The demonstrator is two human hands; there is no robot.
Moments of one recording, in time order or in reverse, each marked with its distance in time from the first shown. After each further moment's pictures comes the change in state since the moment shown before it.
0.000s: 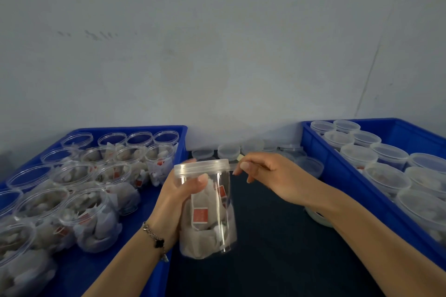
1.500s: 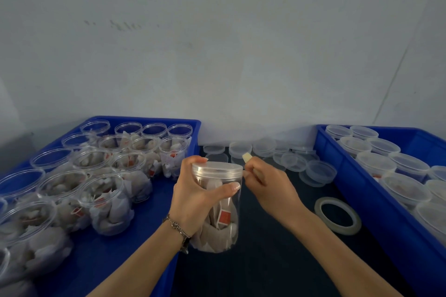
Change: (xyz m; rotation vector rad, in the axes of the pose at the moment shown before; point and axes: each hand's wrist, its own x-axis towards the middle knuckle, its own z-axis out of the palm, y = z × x) left_hand 0.007 -0.019 0.000 0.435 0.262 0.250; right_hand 0.015 0.024 0.058 -0.165 0.286 0.100
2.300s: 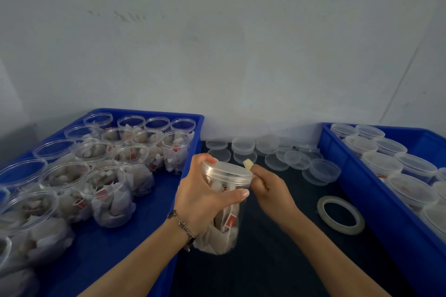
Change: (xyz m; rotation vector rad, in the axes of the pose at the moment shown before) left_hand -0.006 -0.001 0.002 0.166 -0.044 -0.021; right_hand -0.002 0.022 0.024 0.212 -0.076 0.073
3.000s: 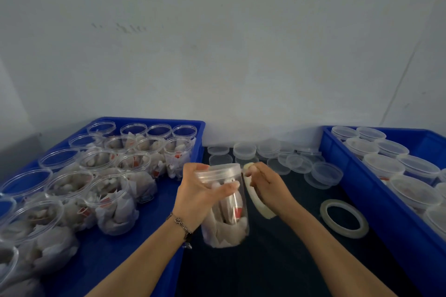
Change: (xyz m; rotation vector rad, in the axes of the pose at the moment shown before) left_hand 0.018 -0.015 -0.002 -0.140 -0.015 -0.102; right_hand 0.028 0.021 0.004 0.139 0.029 0.036
